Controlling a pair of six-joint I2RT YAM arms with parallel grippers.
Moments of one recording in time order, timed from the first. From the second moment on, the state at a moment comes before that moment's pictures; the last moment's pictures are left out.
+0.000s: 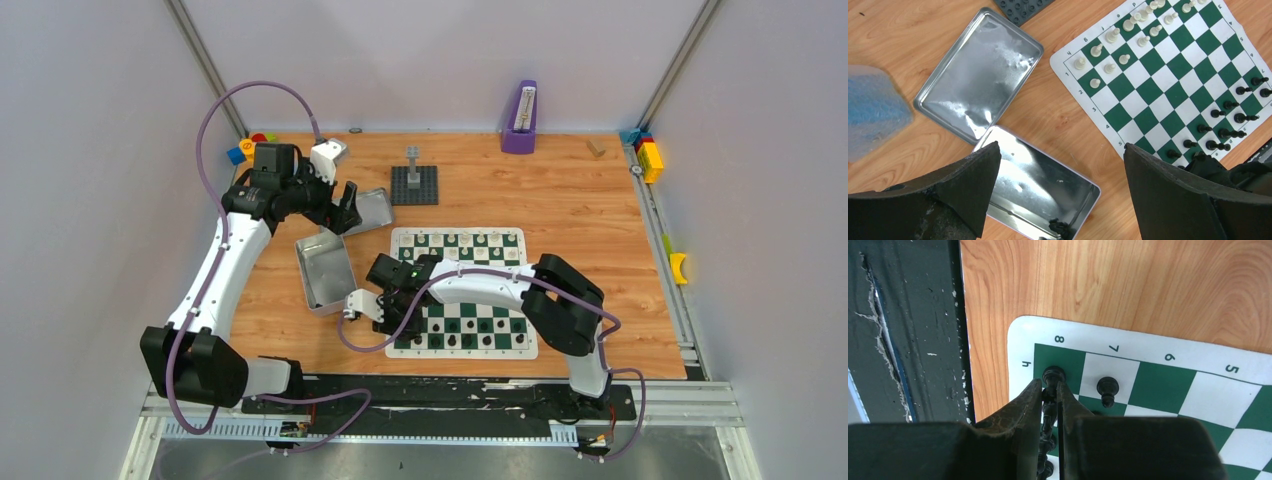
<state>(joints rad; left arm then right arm) -0.13 1.31 1.28 -0.74 0.50 0.27 1.14 1.95 1.40 -0.69 -0.35 -0.45</state>
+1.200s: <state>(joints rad) -0.13 1.29 1.27 -0.77 0.49 0.31 1.13 1.95 1.45 -0.72 -0.30 -0.43</state>
